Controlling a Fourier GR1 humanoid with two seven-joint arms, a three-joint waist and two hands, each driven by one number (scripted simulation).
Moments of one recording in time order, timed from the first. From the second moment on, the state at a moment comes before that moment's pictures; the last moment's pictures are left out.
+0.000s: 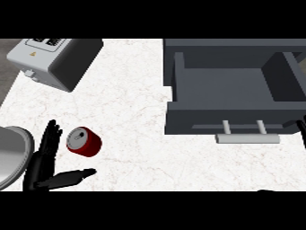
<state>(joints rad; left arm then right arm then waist) 0.13 0.07 0.11 -1.38 -0.03 0.04 -0.28 0.25 -0.02 -0.21 -2.05 -0.02 0.19 0.03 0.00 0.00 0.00</state>
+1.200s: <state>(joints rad) -0.05 0.07 0.16 -1.05 0.01 0.06 -0.41 0.26 -0.02 -0.24 -2.15 -0.07 0.20 0.10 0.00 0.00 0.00</state>
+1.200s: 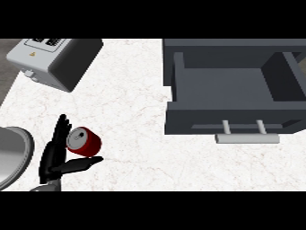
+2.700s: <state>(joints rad) -0.20 0.03 0.09 -1.04 0.07 0.03 -0.37 0.28 -0.02 -0.25 -2.15 -0.09 0.21 0.09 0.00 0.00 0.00</state>
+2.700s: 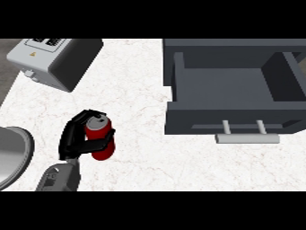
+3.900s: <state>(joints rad) -0.36 0.04 0.02 -1.34 0.04 0.12 -0.08 0.32 -0.01 -0.27 -2.19 -0.12 0.22 0.07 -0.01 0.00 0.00</state>
